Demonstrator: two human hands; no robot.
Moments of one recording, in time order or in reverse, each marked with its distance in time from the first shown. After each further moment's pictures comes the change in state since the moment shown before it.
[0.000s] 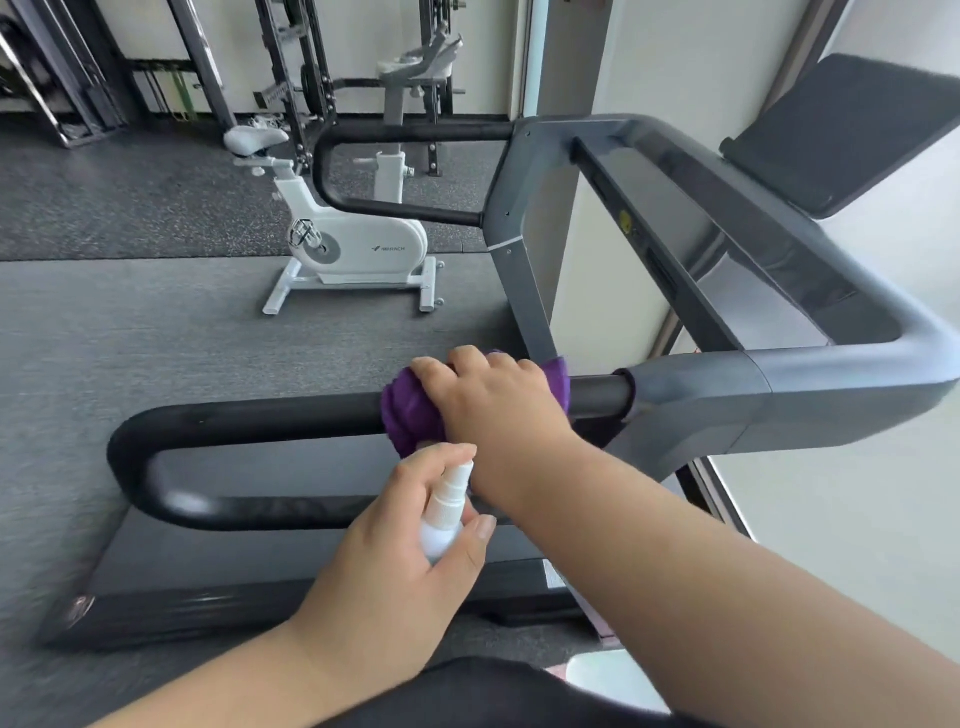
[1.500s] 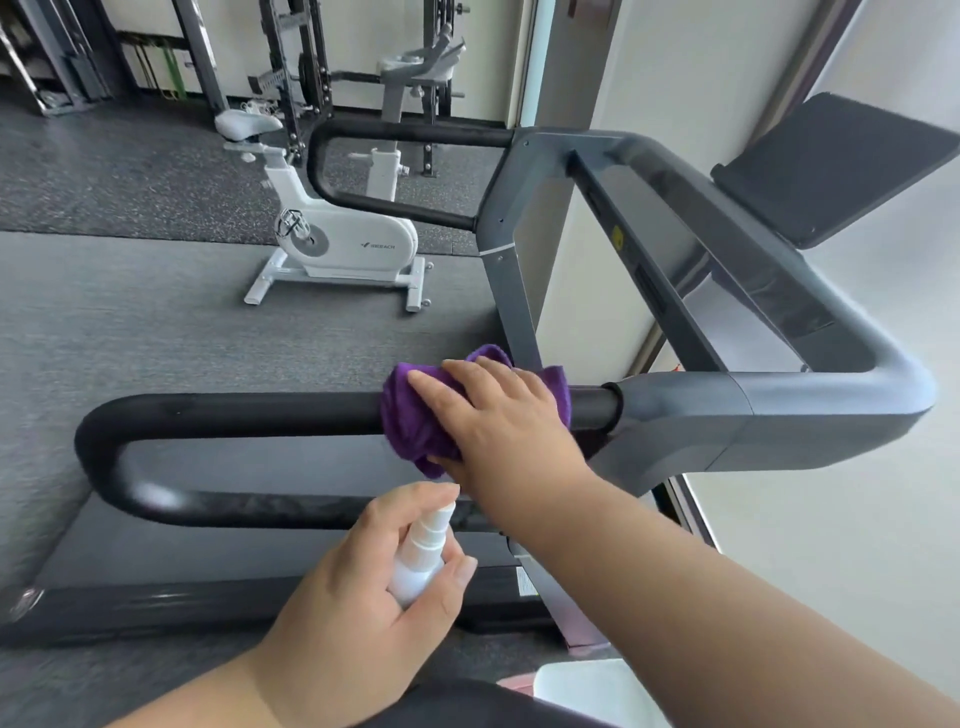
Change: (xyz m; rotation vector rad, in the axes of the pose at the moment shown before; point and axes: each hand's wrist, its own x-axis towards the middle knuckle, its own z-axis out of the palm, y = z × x) left_hand -0.011 -0.006 0.000 -0.087 0.047 0.250; right_hand -0.020 0.019 0.017 0.077 0.222 -0.090
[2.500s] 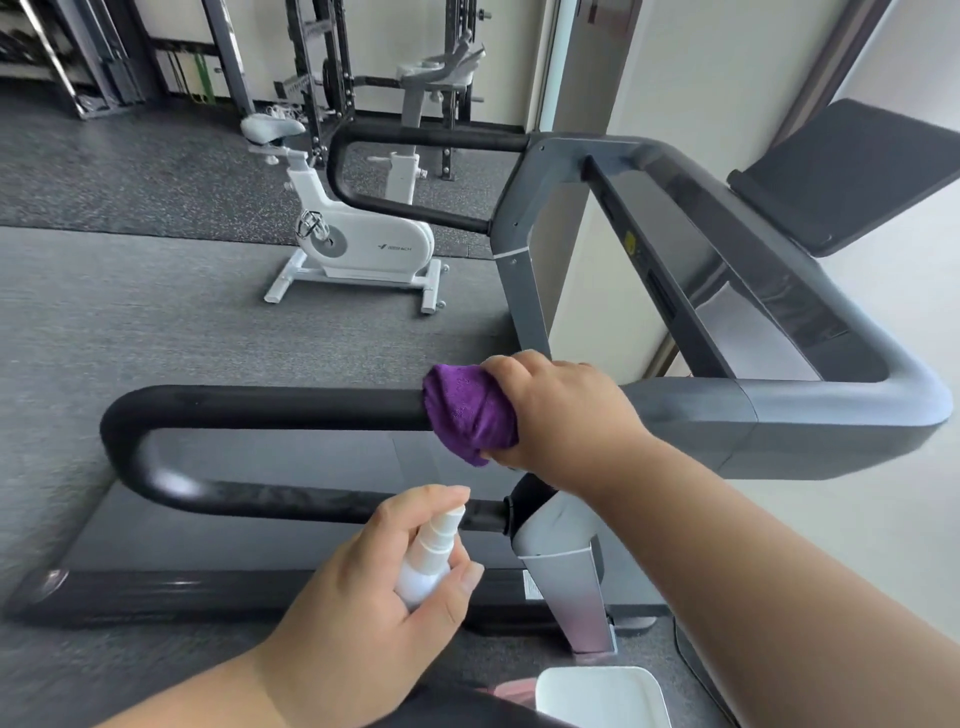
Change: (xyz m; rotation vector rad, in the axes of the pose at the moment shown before) left_hand -0.005 0.015 0.000 0.072 -0.030 -0.066; right_hand 0.007 0.046 -0.016 -0.153 -0.173 -0.003
